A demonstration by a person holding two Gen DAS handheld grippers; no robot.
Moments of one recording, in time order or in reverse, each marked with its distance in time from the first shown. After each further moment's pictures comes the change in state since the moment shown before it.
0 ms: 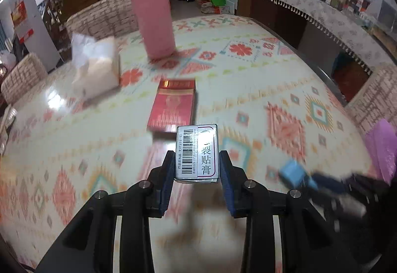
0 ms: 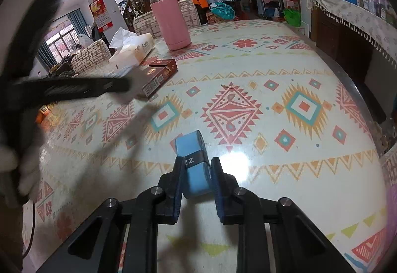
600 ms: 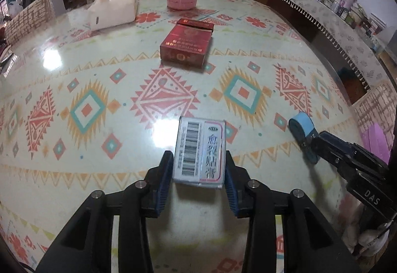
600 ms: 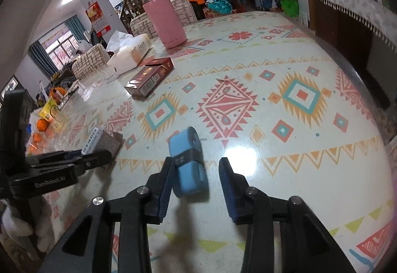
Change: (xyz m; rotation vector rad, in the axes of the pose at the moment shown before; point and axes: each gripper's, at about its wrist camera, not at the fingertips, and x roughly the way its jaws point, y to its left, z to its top) left arm 0.018 0.014 -0.067 -0.195 0.059 -0.053; right arm 0.004 -0.014 -0.001 0.070 0.016 0.044
